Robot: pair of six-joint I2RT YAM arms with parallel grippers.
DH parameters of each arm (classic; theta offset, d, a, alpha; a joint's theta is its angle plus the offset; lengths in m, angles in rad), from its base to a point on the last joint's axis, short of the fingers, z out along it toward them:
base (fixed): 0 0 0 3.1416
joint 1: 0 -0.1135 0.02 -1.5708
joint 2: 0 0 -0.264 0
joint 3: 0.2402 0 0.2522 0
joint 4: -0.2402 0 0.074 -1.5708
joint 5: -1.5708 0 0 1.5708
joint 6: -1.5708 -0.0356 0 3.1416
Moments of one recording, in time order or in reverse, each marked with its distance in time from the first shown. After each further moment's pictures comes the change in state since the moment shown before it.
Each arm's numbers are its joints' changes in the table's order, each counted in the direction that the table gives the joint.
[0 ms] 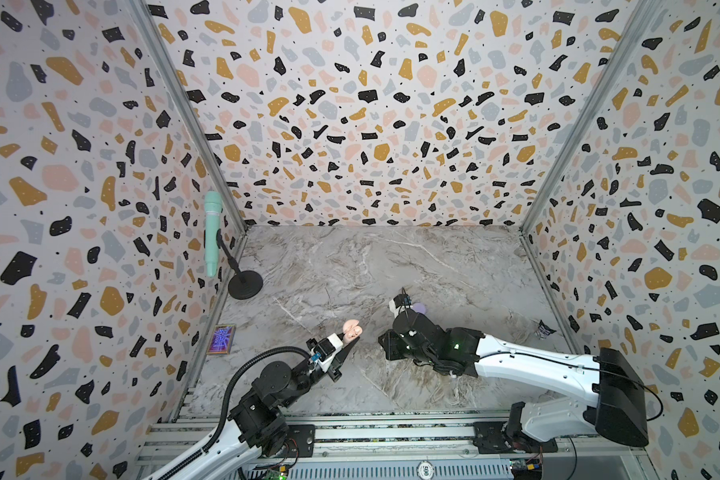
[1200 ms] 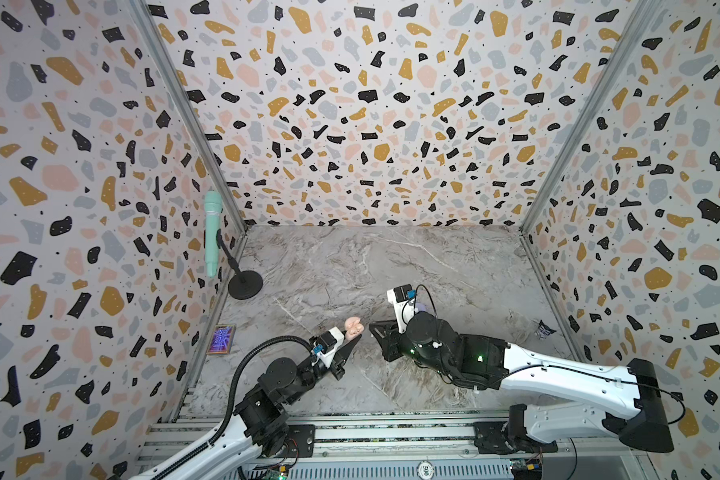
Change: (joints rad) left arm 0.000 -0.086 0.000 0.049 0.017 0.096; right arm -0.122 0.113 0.082 0.100 -0.158 0.148
